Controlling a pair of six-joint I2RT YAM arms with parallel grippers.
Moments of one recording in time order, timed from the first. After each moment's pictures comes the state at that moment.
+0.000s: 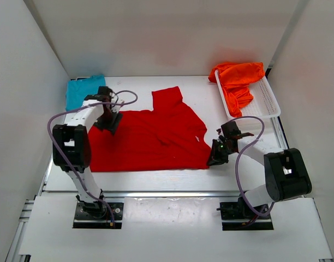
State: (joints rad) left arm -0.13 1.82 1.42 -0.87 -0.07 0.29; right arm 0.28 1.45 0.67 -0.50 -0.37 0.44
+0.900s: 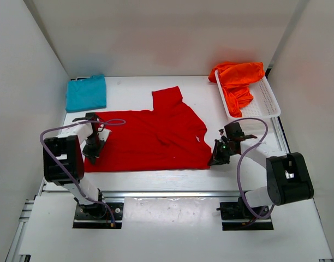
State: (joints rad) left arm 0.10 1.64 0.96 -0.91 -0.15 0.40; right arm 0.24 1.41 0.64 -0.47 -0.41 0.44
